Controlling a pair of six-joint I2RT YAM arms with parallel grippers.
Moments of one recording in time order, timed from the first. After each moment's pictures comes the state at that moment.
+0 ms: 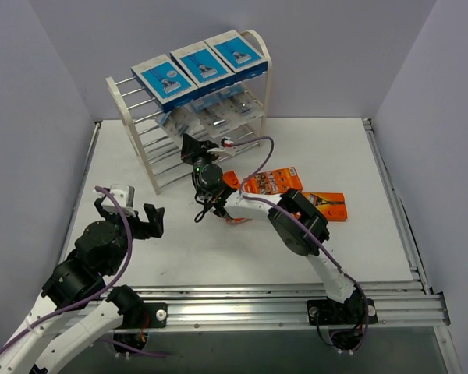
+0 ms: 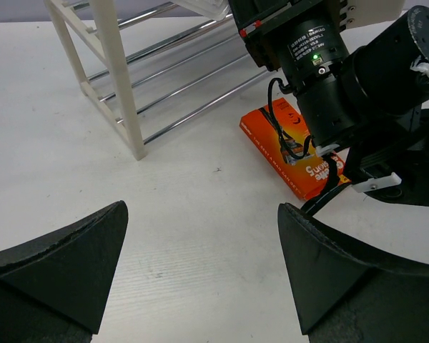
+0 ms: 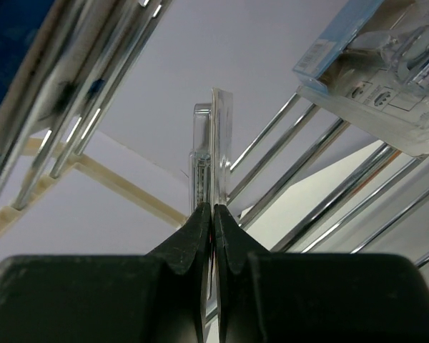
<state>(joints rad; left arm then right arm) -0.72 0.47 0.81 -0.56 -0.50 -0.23 0.91 2.23 1.54 1.06 0.71 0.74</state>
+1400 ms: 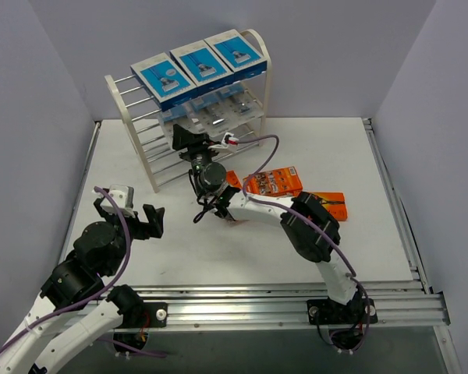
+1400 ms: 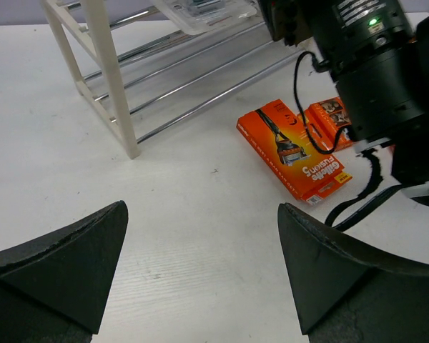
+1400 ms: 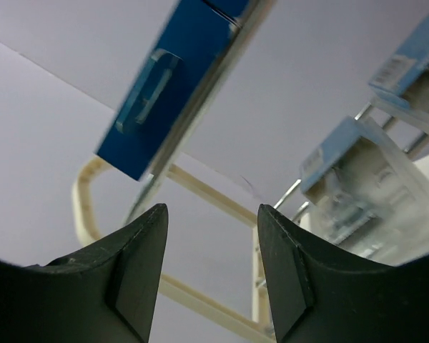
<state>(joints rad) -0.74 0.46 0.81 -0.56 -0.50 -0.23 0.96 2.13 1.51 1.05 0.71 0.79</state>
